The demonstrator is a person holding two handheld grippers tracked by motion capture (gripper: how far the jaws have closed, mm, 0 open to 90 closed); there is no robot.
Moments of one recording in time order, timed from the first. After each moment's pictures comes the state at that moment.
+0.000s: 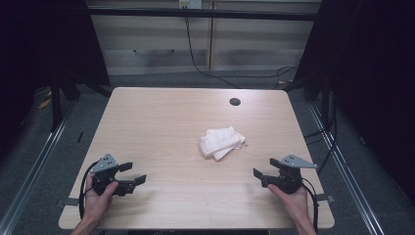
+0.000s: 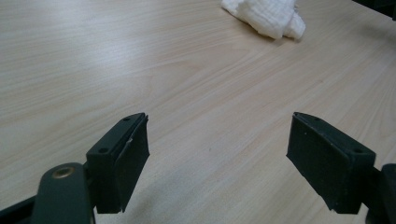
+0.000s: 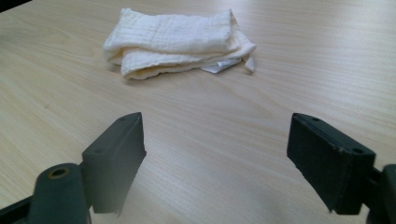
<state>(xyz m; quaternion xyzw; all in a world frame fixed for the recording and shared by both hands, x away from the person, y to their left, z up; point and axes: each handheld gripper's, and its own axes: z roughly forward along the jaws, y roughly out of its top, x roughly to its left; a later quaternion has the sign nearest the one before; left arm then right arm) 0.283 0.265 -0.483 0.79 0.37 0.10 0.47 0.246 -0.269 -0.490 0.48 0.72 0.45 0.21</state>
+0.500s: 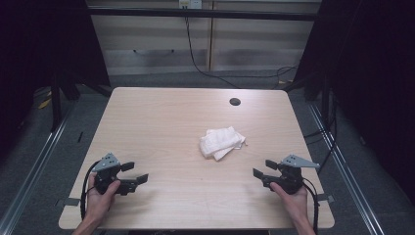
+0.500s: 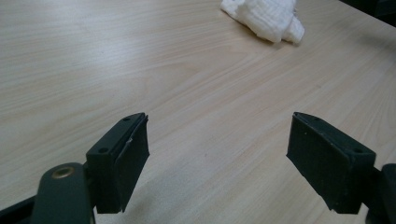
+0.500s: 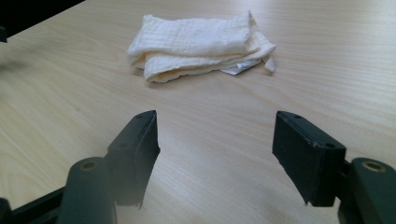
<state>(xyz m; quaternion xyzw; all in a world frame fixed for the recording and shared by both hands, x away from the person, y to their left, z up) 0.285 0.260 -0.484 0.79 0.38 0.10 0.47 0.245 -0.272 -0.487 0.47 0.72 0.47 0.17</state>
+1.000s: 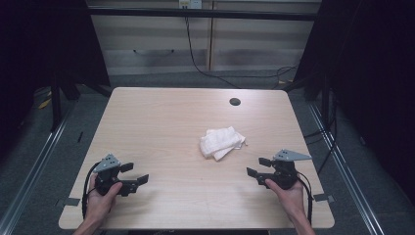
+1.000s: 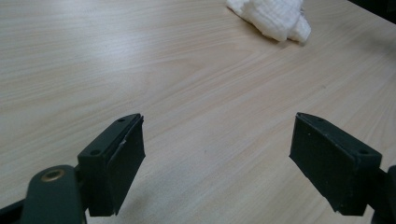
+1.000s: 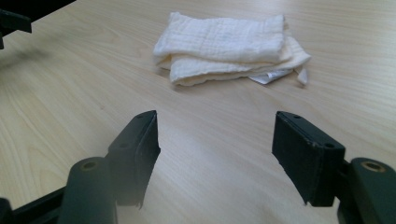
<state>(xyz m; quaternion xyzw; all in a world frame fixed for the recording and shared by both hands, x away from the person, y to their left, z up) 0.282 0.257 -0.484 0.79 0.39 0.10 0.47 0.259 -0.253 -0.469 0.45 0.76 0.46 0.14</state>
